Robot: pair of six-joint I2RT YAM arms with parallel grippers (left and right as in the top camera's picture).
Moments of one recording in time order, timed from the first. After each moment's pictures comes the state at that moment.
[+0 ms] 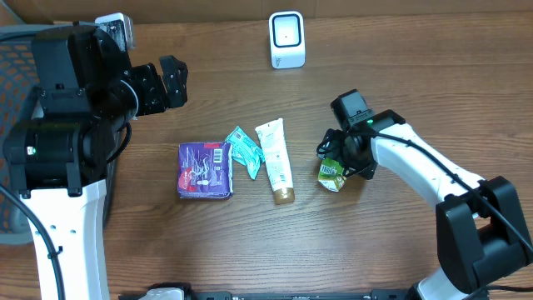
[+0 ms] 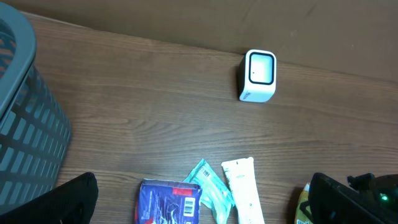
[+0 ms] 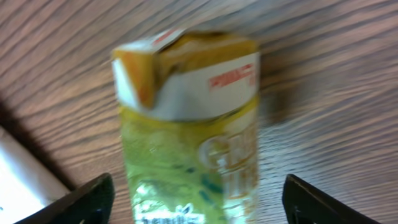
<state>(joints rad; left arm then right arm) 0.01 1.38 1.86 -1.18 0.12 -0.21 0.41 1.78 1.17 -0.78 -0.04 0.84</state>
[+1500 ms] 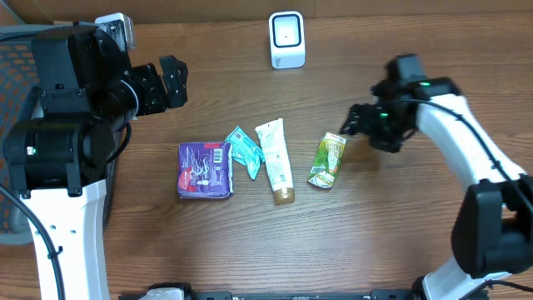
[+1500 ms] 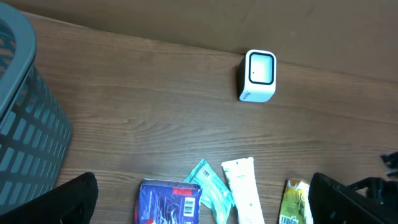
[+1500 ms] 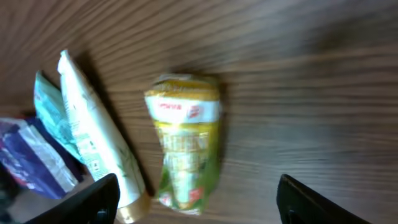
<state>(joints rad) 0.01 1.38 1.86 -1.18 0.12 -0.21 0.11 1.81 1.34 -0.94 -0.45 0.38</state>
